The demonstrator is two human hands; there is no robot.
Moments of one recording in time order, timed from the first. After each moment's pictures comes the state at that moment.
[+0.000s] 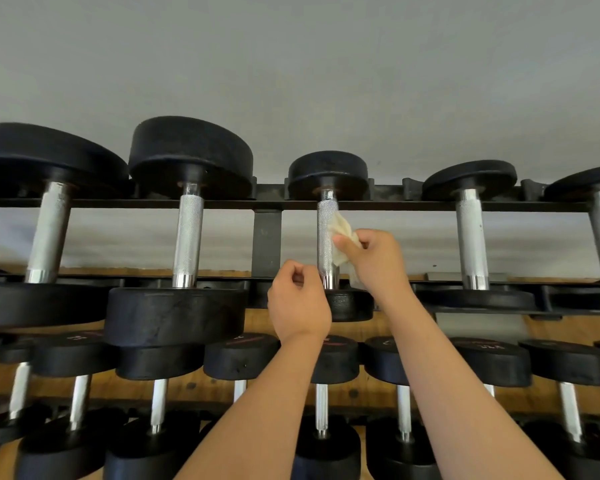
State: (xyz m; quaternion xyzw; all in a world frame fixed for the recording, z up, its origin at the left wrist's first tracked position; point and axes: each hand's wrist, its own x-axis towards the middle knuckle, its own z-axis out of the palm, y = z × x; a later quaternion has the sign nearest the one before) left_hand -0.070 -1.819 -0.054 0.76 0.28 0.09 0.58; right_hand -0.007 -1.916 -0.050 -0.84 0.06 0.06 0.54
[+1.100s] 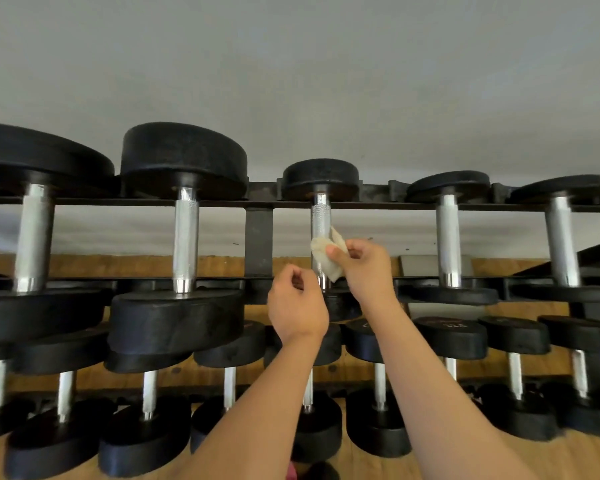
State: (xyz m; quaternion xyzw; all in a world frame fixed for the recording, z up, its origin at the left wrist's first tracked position) left_hand -0.068 -1.817 -0.056 0.78 0.29 0.06 0.56; right_hand -0.021 -1.906 -0.041 -0.82 0.14 0.06 0.55
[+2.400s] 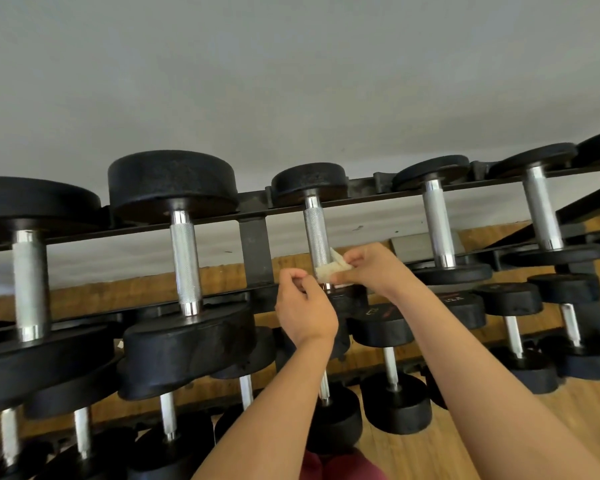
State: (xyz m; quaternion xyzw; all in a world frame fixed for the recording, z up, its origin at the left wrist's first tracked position) left_hand -0.067 -1.814 -0.052 0.77 0.30 0.04 0.56; right_hand -0.020 -1.926 -0.022 -0.87 0.11 0.23 0.43
